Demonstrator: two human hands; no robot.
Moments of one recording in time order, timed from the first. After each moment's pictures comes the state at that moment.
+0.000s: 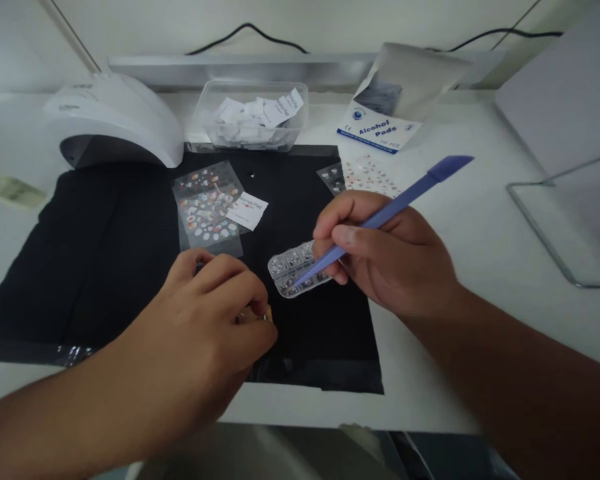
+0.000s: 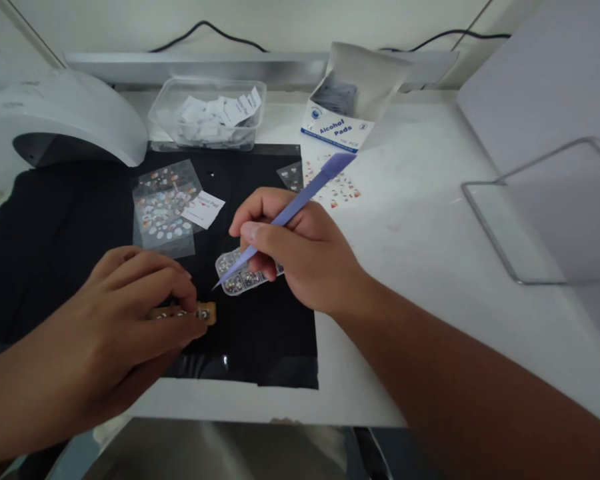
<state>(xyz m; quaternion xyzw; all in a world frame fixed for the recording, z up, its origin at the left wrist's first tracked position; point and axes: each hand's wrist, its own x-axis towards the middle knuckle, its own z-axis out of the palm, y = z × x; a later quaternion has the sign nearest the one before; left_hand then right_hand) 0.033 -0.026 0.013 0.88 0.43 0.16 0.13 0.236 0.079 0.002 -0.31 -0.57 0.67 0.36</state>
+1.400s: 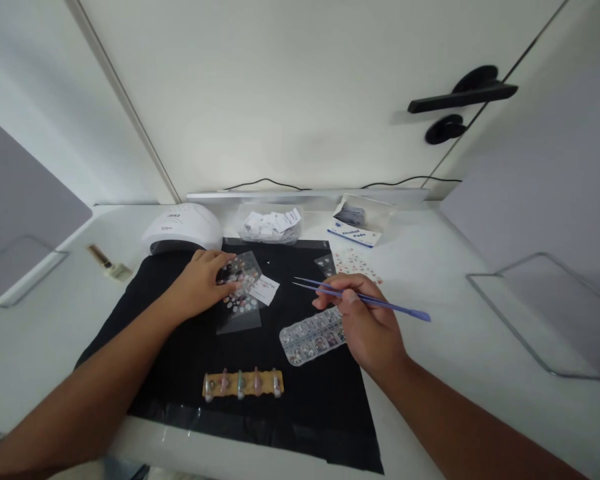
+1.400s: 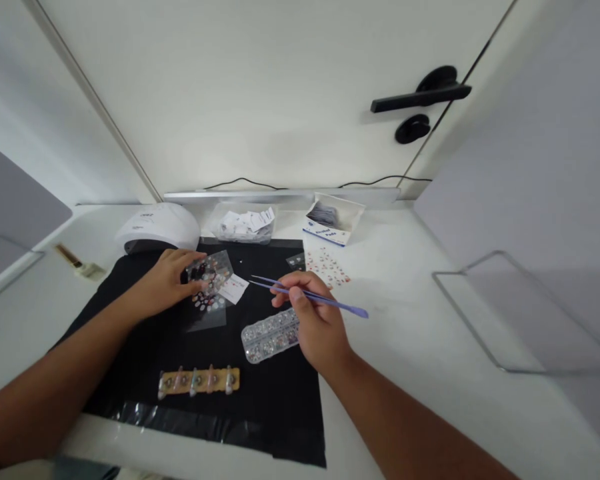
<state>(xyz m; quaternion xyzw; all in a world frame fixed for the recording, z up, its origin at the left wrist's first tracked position) -0.043 0.078 -0.002 0.77 0.62 0.13 0.03 0.247 0.094 -0.023 -0.26 -0.56 0.52 0.58</state>
